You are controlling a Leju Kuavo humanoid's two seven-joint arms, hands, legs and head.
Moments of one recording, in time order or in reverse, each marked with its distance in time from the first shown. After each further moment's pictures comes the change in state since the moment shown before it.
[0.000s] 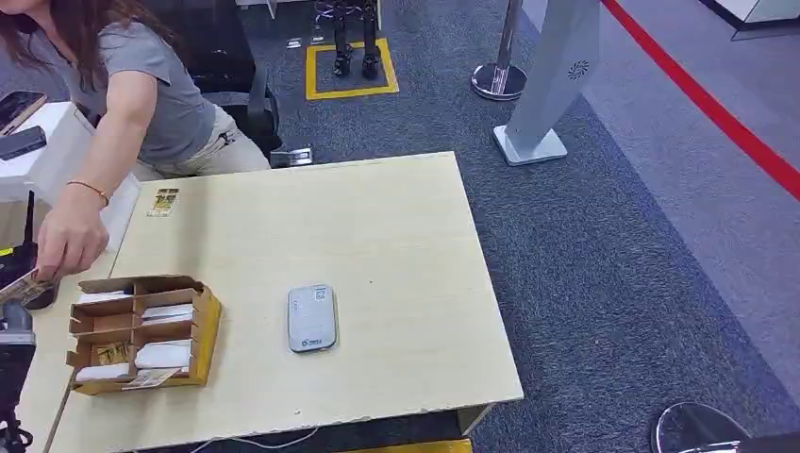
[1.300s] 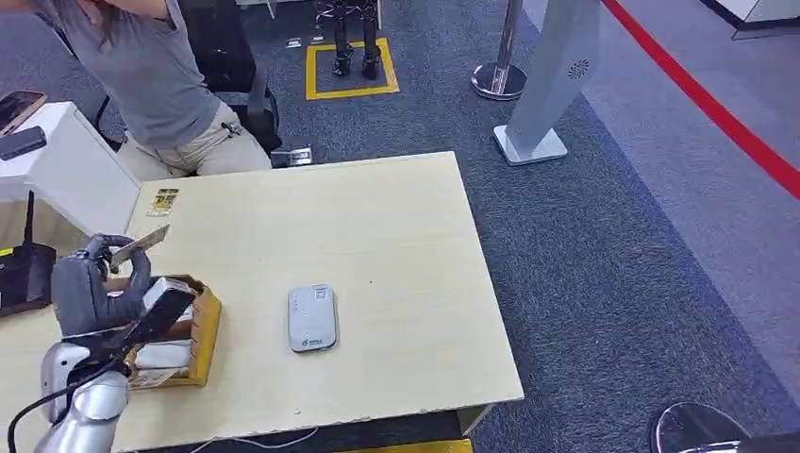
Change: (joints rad) left arm -0.275 -0.052 -0.384 0.242 -0.492 0.254 0.067; right arm -0.021 0.012 0.005 0.000 0.107 0.018 0.000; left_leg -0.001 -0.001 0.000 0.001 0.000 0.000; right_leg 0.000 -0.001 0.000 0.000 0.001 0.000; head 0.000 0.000
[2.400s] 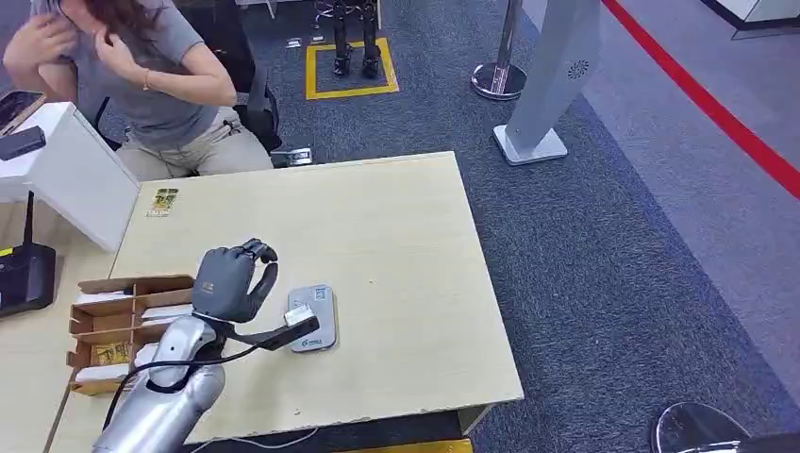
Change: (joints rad) left arm -0.173 -0.054 -0.415 0.253 -0.352 -0.022 0.179; right arm -0.020 0.007 0.021 0.000 0.052 0.010 0.018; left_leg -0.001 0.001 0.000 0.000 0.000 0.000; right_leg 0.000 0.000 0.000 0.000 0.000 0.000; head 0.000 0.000
